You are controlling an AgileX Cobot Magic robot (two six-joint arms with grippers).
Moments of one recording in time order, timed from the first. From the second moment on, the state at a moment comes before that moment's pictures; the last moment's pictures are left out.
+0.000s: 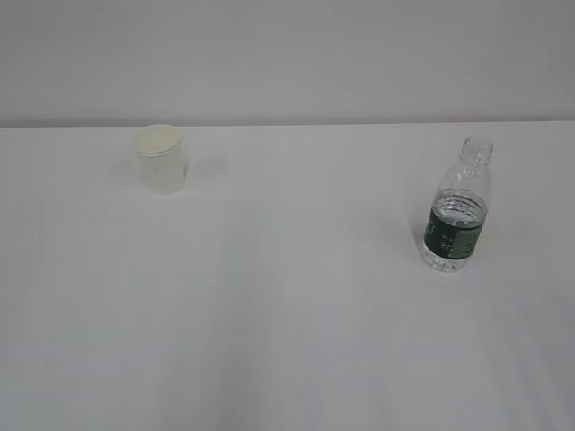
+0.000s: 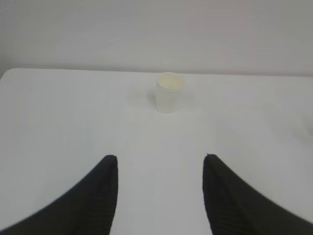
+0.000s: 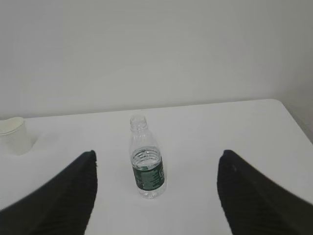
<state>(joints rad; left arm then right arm) -0.11 0.20 -0.60 -0.08 0.79 -0.09 -0.04 0.06 -0.55 0.10 0.76 -0.05</state>
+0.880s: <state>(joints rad) -0.12 0.55 -0.60 -0.10 0.42 -0.07 -0.04 0.26 -0.55 0.13 0.48 -0.09</state>
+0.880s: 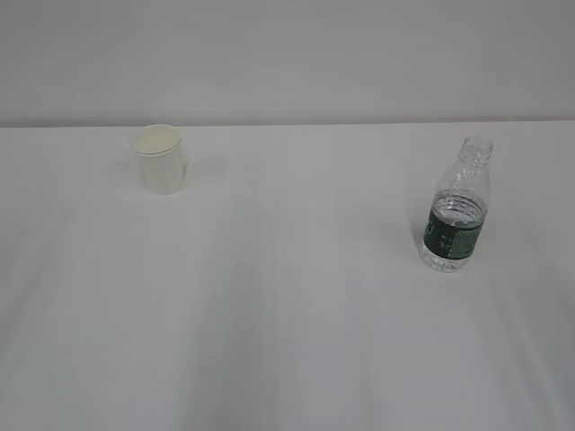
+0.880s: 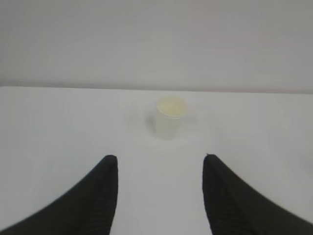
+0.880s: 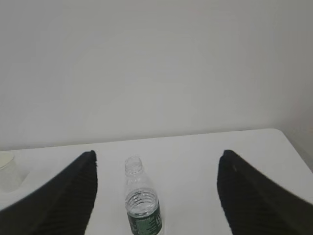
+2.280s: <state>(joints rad) -0.22 0.92 -0.60 0.00 0.04 -0.07 0.04 0.65 -0.55 0.18 0.17 -0.25</state>
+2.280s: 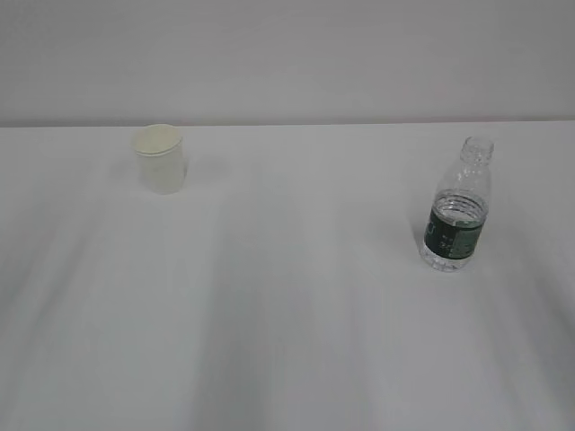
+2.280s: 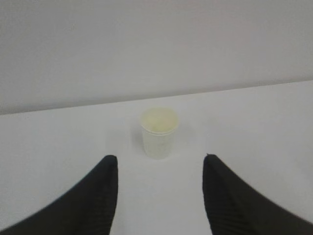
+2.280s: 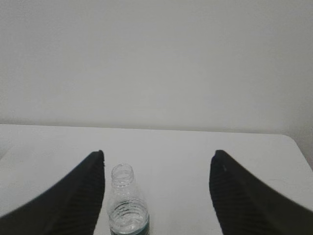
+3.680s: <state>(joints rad) -0.29 1.15 -0.46 -0.08 -0.31 -0.07 0.04 0.92 -0.37 0.09 -0.15 -0.13</state>
